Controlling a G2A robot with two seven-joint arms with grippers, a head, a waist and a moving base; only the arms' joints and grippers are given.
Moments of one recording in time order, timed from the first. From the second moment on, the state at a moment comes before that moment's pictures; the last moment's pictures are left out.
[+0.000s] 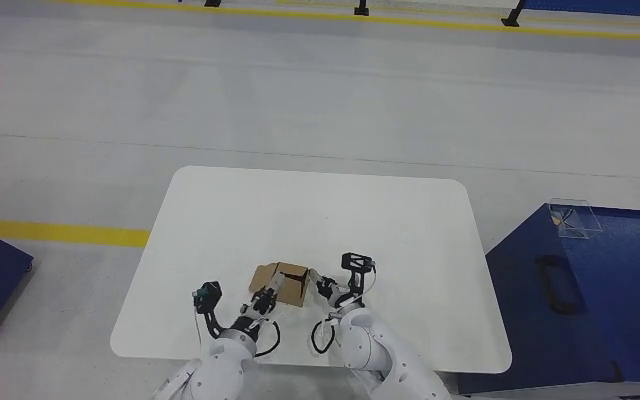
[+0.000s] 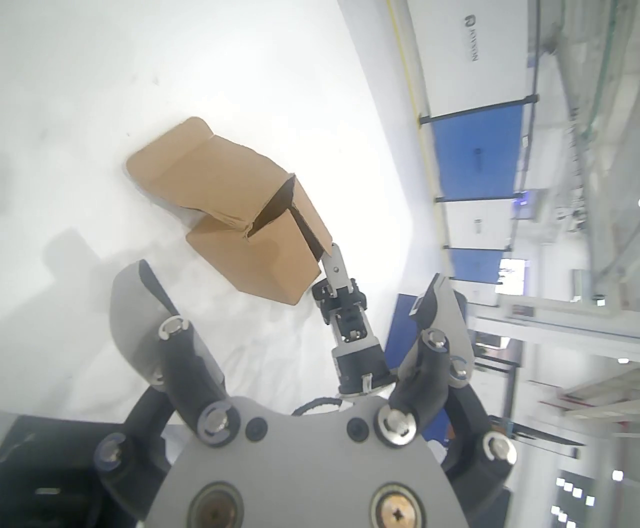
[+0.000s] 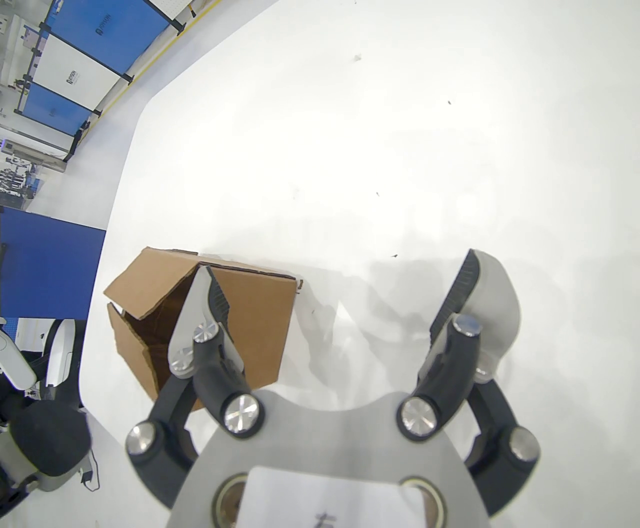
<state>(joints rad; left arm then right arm) 1.46 -1.11 -1.00 -1.90 -0.12 0.44 0.18 -1.22 -1.42 0.91 -1.34 -0.69 0.40 0.04</state>
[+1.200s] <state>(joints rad) 1.40 -1.20 -0.99 -1.46 -0.35 -0.13 0.23 -1.22 -1.42 0.91 -1.34 -0.69 0.40 0.04</state>
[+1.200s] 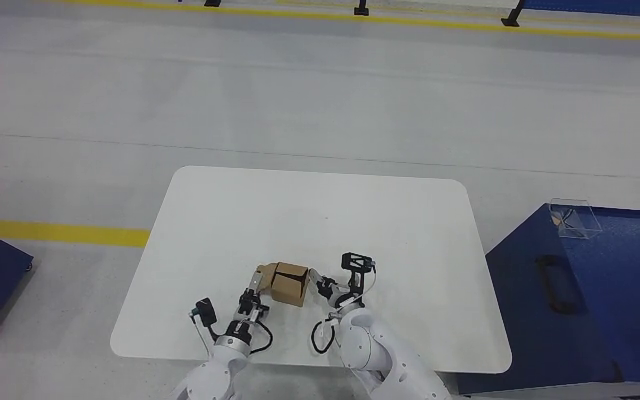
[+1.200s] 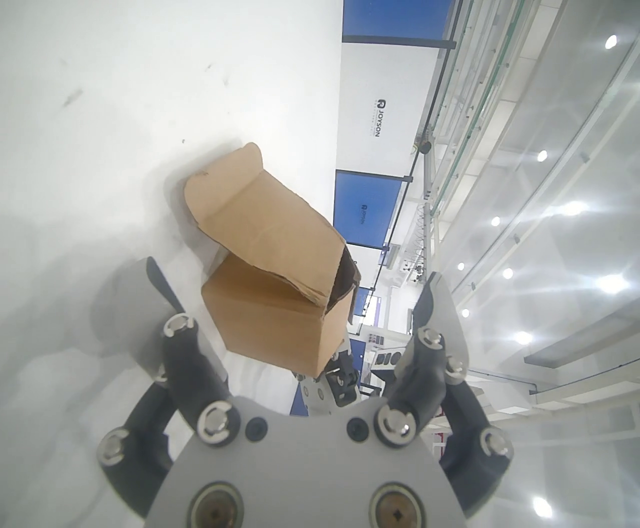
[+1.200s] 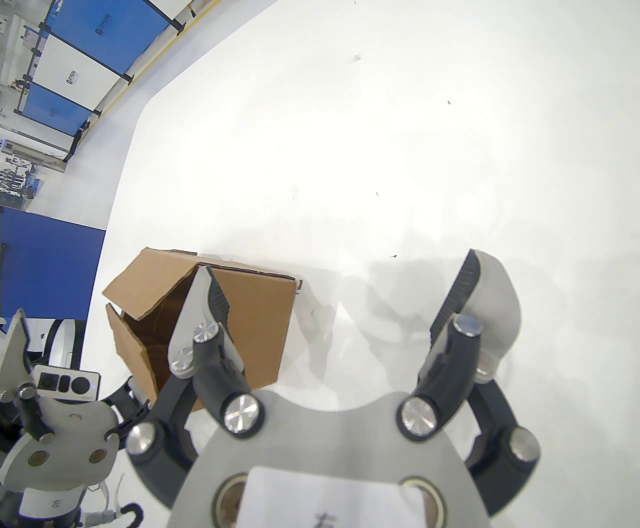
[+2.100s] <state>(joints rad) 1.32 -1.27 -1.00 -1.25 -0.40 -0.32 0.23 -1.22 -1.42 0.91 -1.34 -0.69 0.40 0.04</state>
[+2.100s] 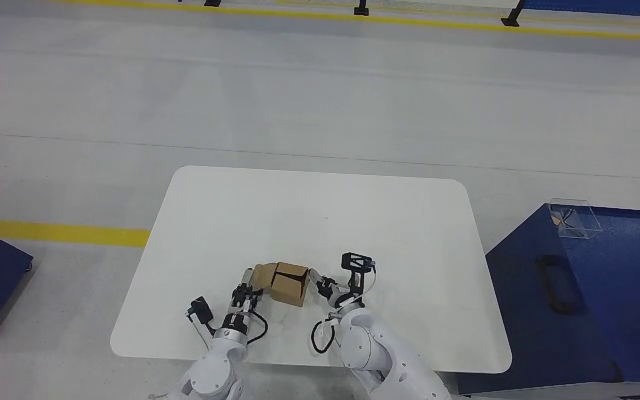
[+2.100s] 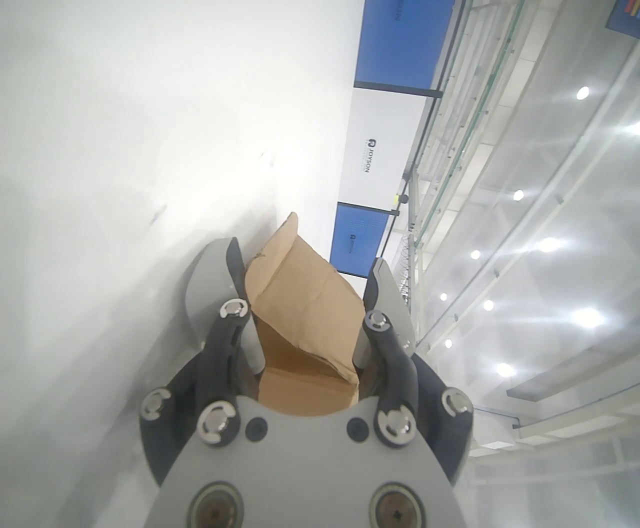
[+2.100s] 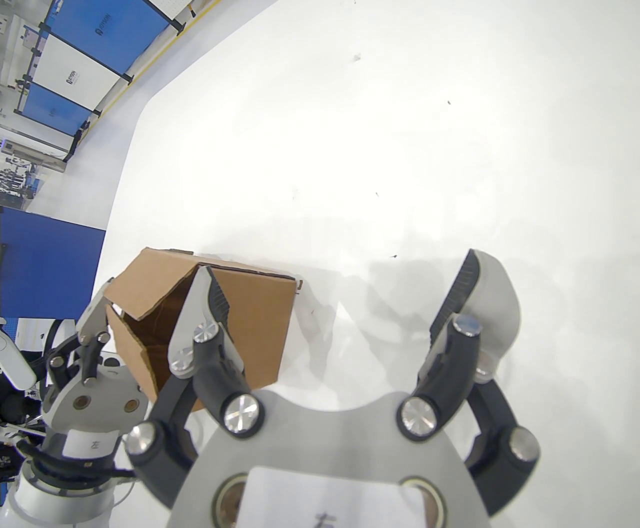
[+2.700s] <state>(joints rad) 1.35 -1.30 -1.05 -1.23 -0.36 -0.59 0.20 -1.22 -1.42 0.91 -1.34 -0.69 0.40 0.04</state>
